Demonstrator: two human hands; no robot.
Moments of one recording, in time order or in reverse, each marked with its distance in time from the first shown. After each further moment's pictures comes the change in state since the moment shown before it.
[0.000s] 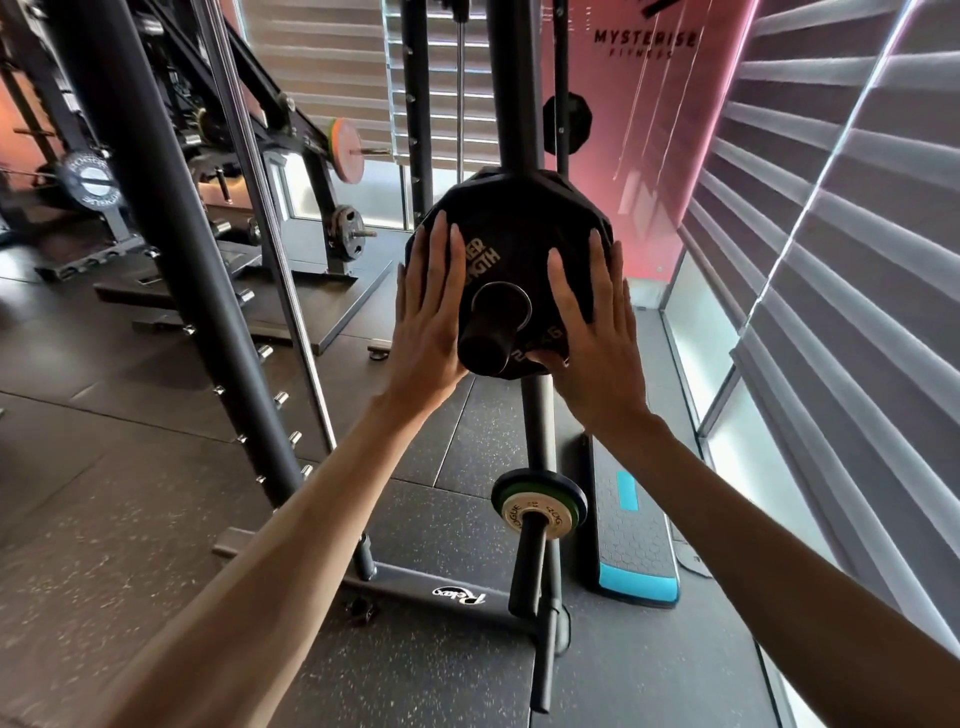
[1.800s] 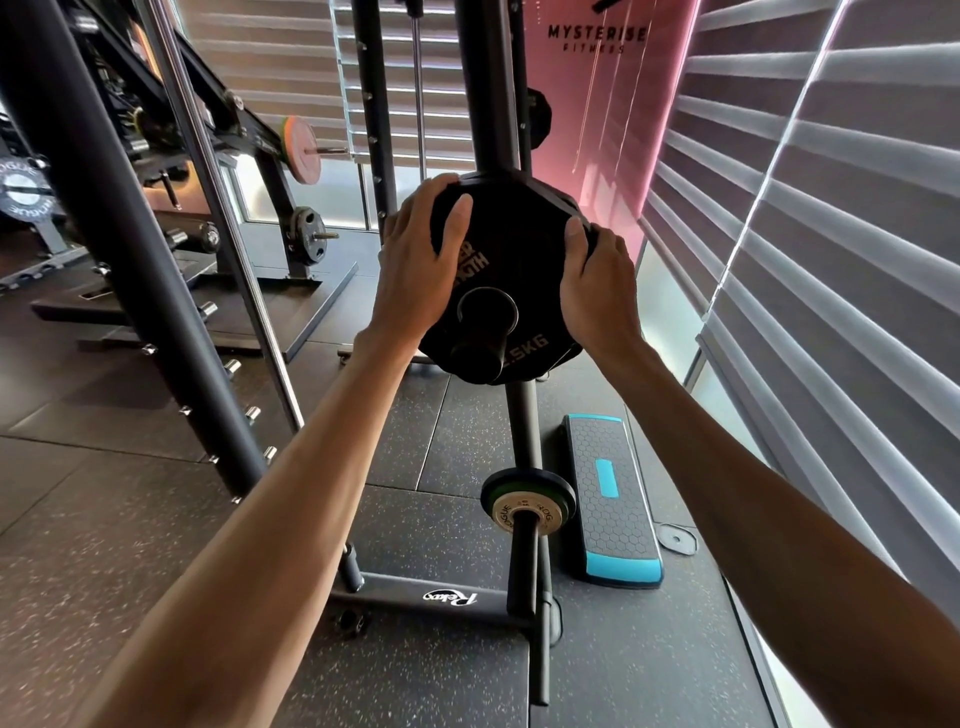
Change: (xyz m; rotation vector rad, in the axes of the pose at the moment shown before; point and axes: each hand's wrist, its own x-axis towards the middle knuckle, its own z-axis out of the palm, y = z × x) left_hand 0.074 -0.009 -0.011 -0.492 0.005 -0.305; right_hand 0.069 -0.003 -0.013 0.368 0.027 0.594
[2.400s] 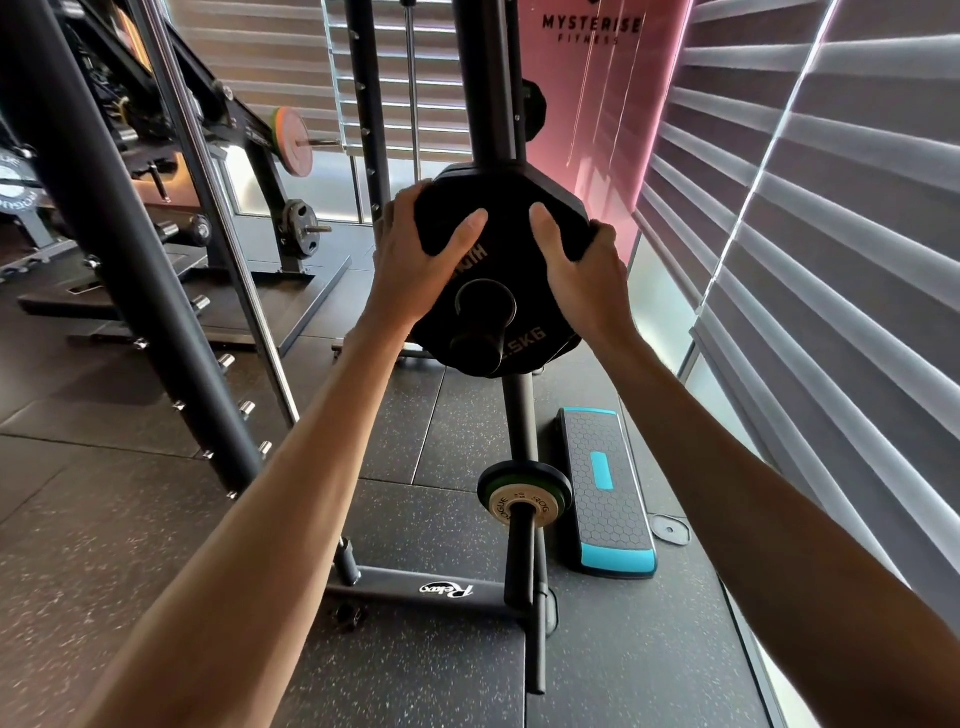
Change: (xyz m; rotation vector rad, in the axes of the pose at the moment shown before) left_hand 0.000 -0.011 -0.003 -0.084 -0.044 -0.132; right_hand -0.008 -0.017 -0.004 0.157 -0.094 0.193
